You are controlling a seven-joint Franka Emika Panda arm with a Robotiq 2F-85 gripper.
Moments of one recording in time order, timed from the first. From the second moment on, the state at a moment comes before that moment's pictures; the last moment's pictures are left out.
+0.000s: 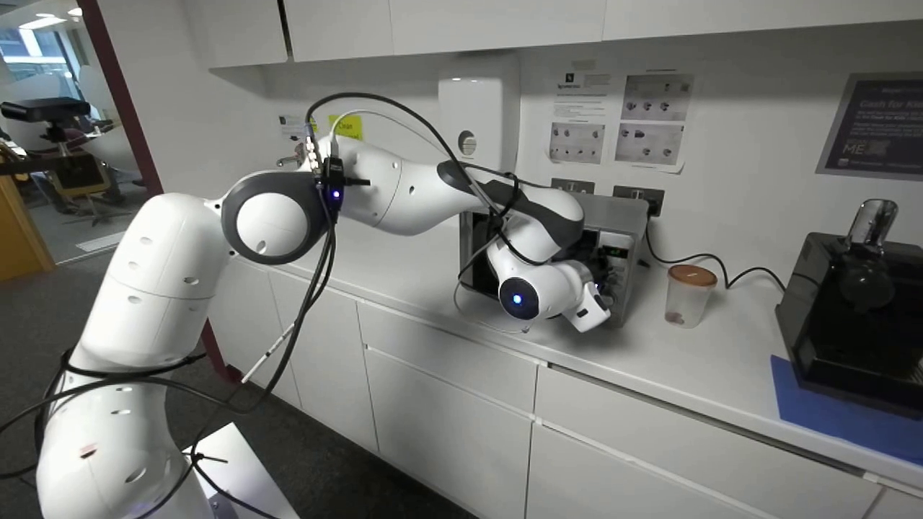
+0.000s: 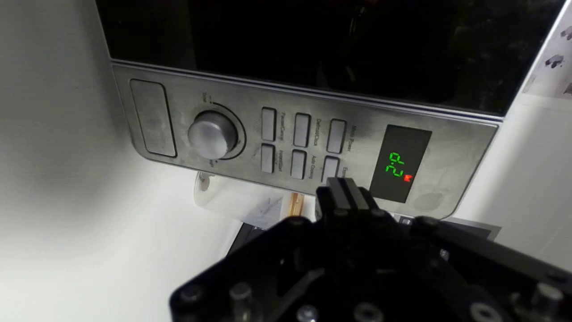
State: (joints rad) arm -0.13 0.57 -0.29 -1.55 2.29 2.67 -0.82
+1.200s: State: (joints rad) arm -0.14 0.68 -0.29 -1.40 2.29 2.67 -0.82
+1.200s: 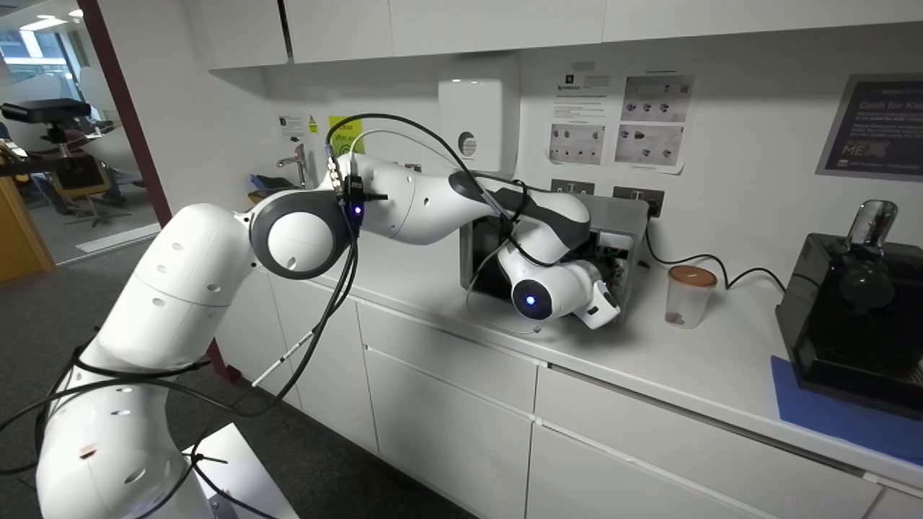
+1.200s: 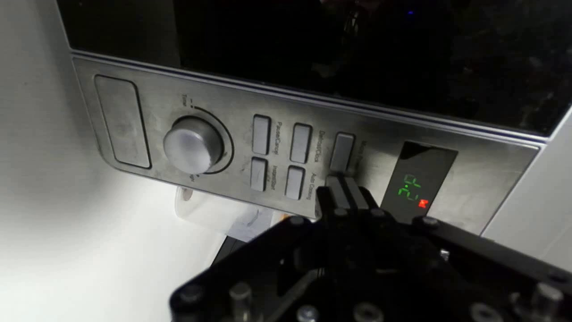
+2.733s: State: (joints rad) arm -0.14 0.69 -0.29 -1.39 2.29 2.68 -0.80
